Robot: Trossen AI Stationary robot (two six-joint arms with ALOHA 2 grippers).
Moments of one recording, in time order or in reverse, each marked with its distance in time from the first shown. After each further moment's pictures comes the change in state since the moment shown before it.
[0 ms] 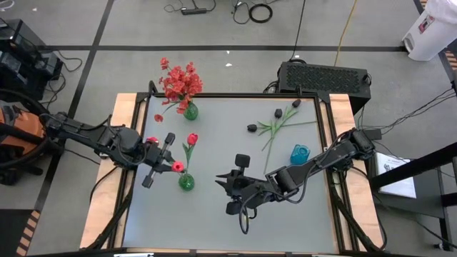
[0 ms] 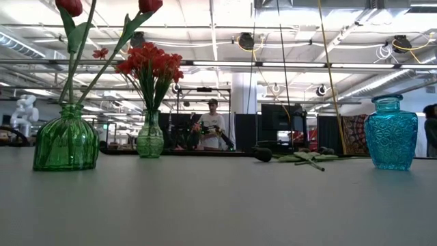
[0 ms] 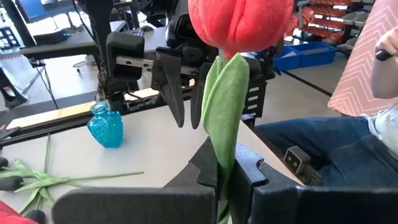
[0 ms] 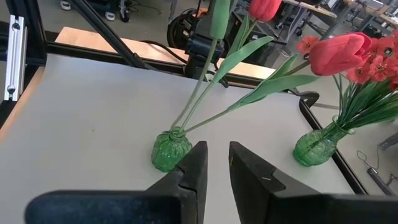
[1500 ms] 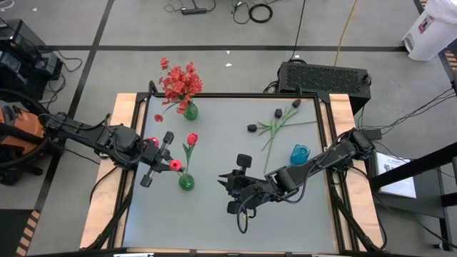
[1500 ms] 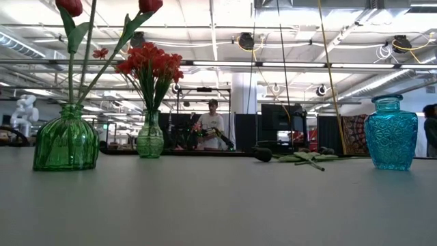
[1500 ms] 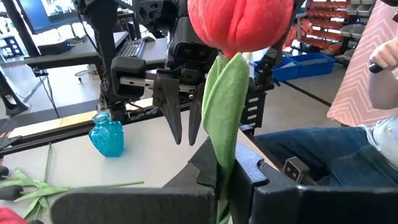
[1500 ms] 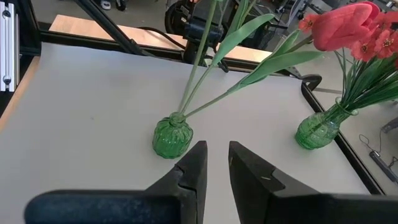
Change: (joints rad) left arm 0.000 -0.020 -0.002 0.033 0.001 -0.007; right arm -0.001 0.001 0.000 -0.068 -0.003 0.076
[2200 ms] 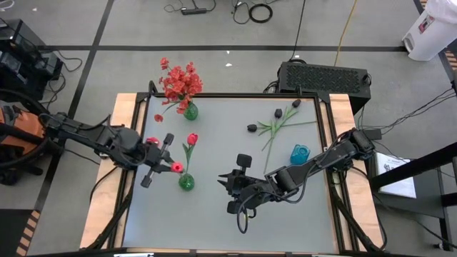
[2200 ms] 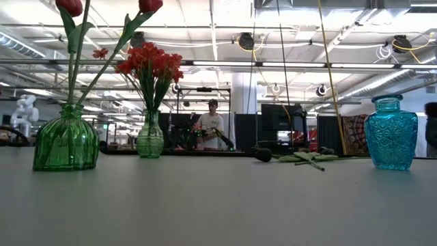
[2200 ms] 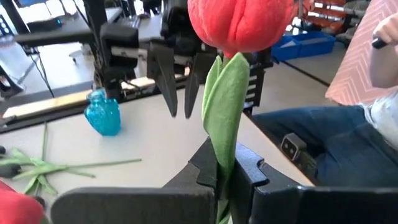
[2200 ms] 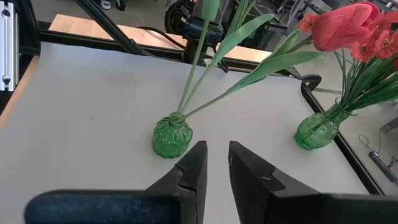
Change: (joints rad) left arm 0.000 0.001 0.000 -0.091 0.003 0.006; right arm -0.001 0.000 0.000 0.000 0.000 -0.003
